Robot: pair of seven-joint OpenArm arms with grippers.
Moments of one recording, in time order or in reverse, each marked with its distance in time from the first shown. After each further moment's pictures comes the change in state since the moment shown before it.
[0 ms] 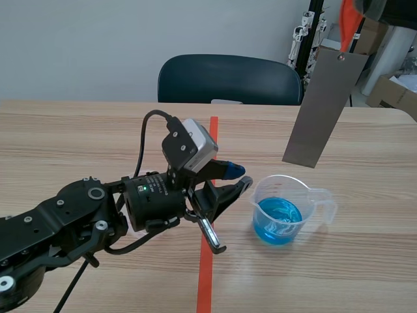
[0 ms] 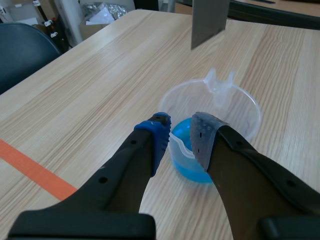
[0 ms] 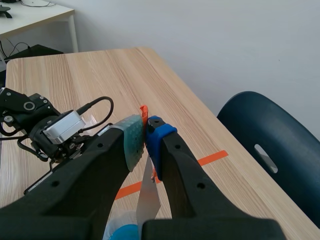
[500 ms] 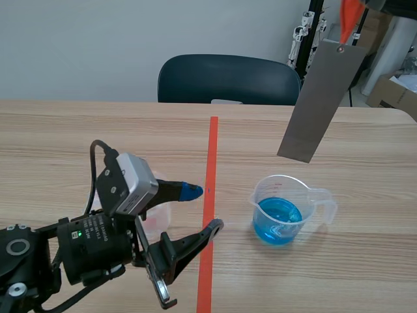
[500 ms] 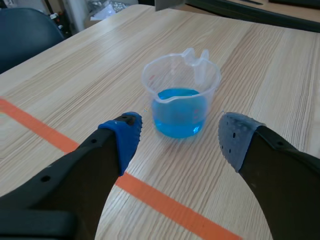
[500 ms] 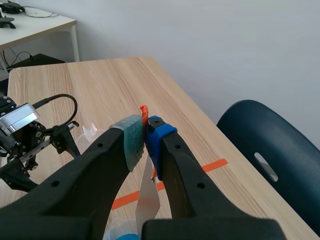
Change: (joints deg) left arm 17.0 -10.0 -8.9 12.7 0.2 -0.2 -5.3; right arm 0.0 0.0 0.0 0.0 0.0 0.0 2.3
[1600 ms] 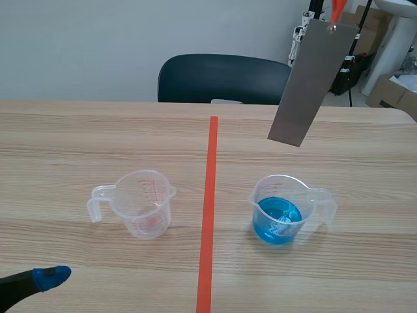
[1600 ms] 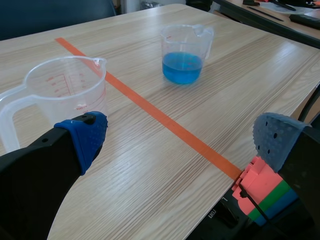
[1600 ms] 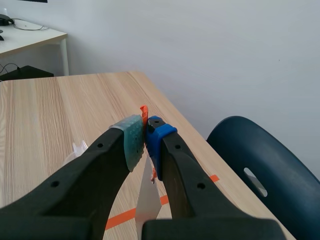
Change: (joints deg) left arm 39.3 -6.0 -20.9 2.9 4.6 7.2 -28.7; right arm 0.0 -0.5 0.0 4.6 -0.2 -6.6 1.0
